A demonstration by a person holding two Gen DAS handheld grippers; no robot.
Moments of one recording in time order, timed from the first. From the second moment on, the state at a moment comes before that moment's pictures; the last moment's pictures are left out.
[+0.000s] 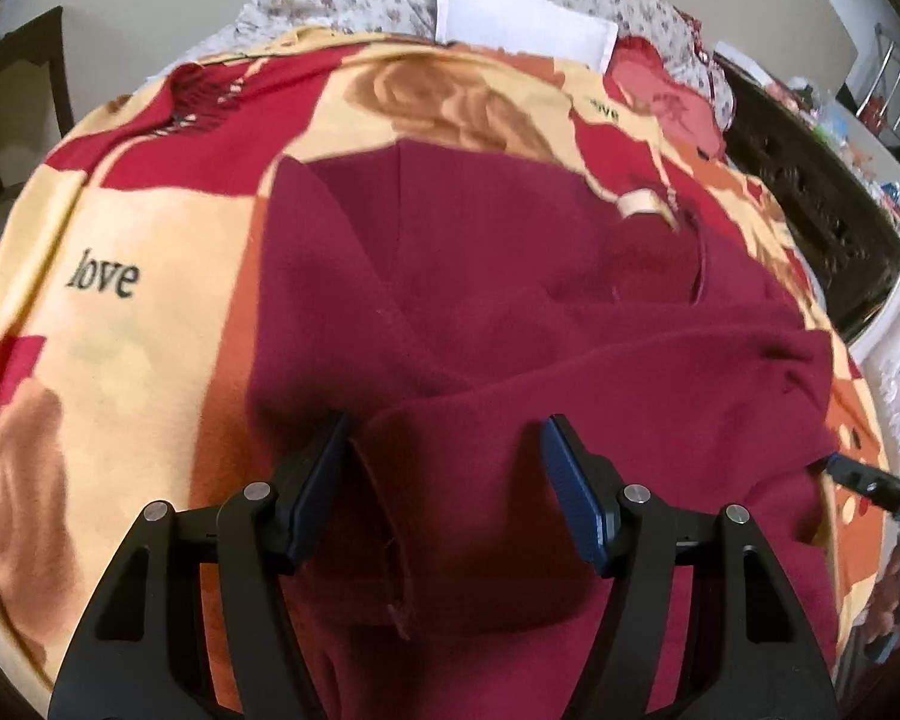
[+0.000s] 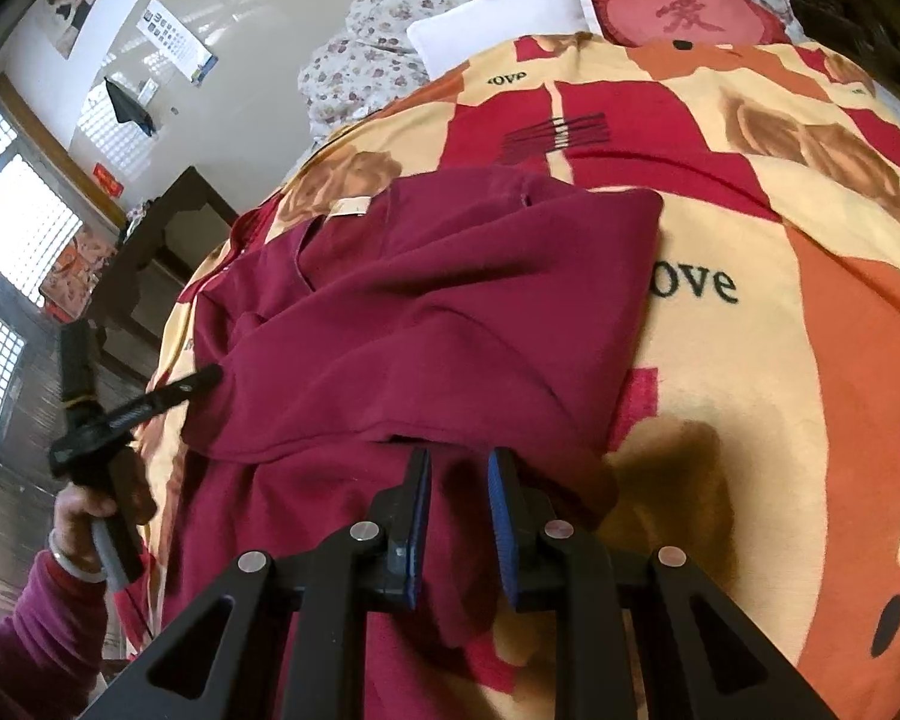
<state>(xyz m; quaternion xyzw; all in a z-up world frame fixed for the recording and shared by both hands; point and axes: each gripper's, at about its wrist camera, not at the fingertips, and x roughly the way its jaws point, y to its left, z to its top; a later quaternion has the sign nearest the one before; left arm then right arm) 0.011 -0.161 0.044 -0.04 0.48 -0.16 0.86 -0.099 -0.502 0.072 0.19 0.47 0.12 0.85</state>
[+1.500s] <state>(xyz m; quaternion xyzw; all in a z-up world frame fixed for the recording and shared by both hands) -0.053 -0.124 0.083 -0.05 0.47 -0.11 0.87 -0.120 -0.507 0.088 0.16 0.45 0.08 0.88</state>
